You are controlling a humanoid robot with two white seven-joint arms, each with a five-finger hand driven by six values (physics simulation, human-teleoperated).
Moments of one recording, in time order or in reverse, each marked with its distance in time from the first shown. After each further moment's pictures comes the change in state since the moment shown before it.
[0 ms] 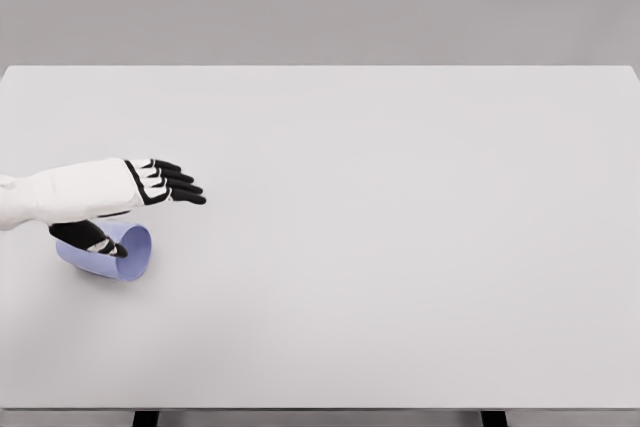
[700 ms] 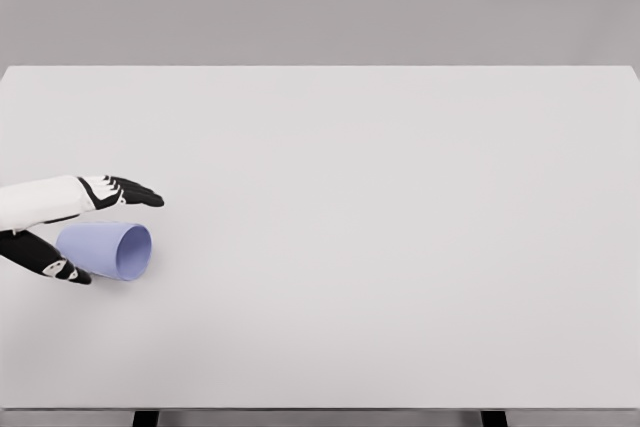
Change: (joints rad) left arm 0.058 0.182 -0.071 0.006 0.333 0.000 0.009; right arm 0.000 0.000 0.000 0.001 -0.001 0.002 -0.001
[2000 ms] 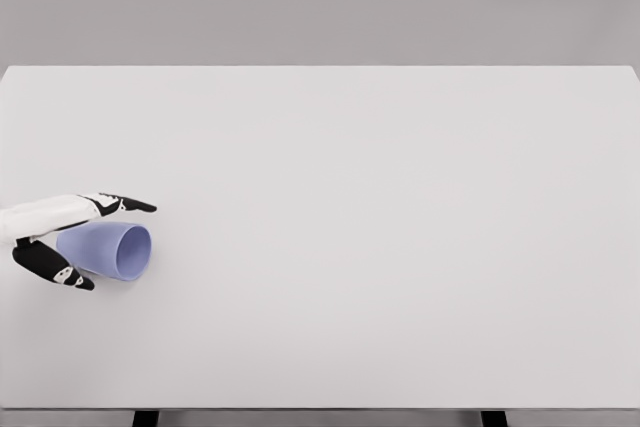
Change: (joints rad) left arm 0.060 -0.085 -0.007 0.096 -0.047 0.164 0.008; right arm 0.000 0.000 0.000 0.000 0.000 0.000 0.000
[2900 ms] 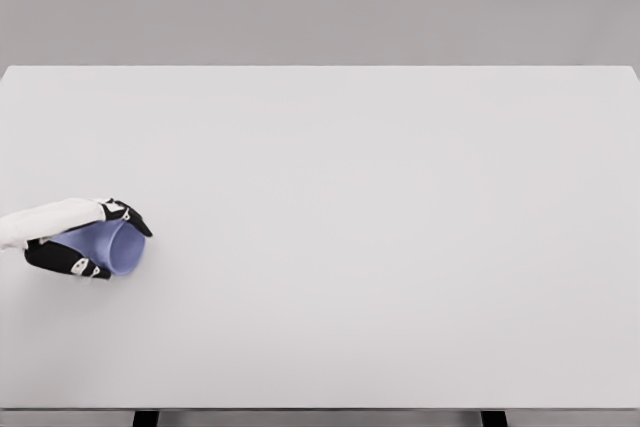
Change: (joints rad) left arm 0.018 -0.026 0.012 -0.018 -0.012 0.084 0.011; right arm 0.000 0.000 0.000 0.000 0.000 0.000 0.000
